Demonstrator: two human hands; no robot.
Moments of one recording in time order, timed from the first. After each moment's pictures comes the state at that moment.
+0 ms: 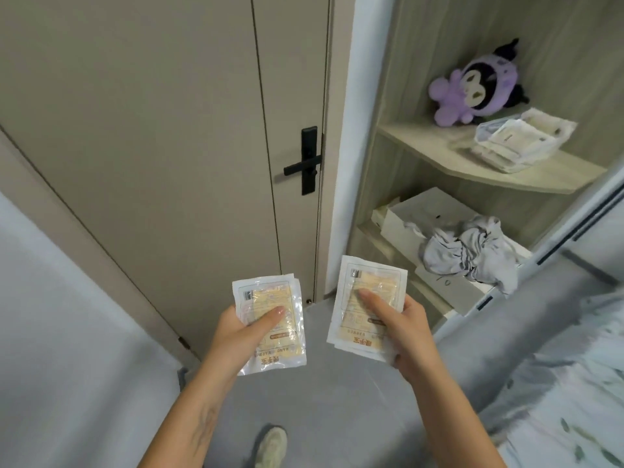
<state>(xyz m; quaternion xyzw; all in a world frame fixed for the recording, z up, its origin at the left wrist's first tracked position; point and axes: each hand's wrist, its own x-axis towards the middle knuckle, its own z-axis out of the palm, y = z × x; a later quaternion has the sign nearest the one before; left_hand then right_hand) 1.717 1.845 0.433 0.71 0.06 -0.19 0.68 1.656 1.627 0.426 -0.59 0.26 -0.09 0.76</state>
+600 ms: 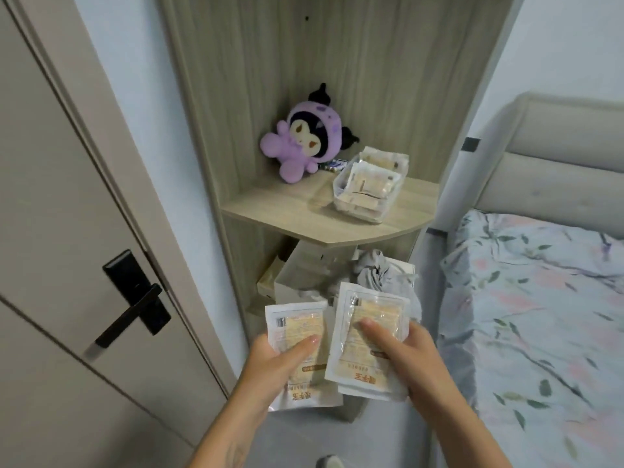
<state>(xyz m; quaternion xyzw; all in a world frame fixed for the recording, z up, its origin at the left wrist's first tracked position) 1.932 1.580 0.456 0.66 -0.20 -0.44 0.58 1.777 1.461 0.460 -0.56 0.40 -0.27 0.68</state>
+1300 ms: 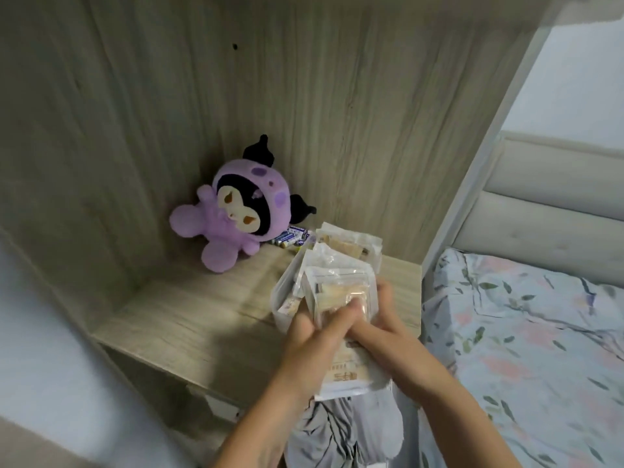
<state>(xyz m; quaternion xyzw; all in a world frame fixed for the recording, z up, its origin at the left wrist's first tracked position) 1.977 1.266 0.533 0.56 -0.21 -0.47 0.64 1.878 1.185 0.527 -0.66 0.28 -0.24 0.66</state>
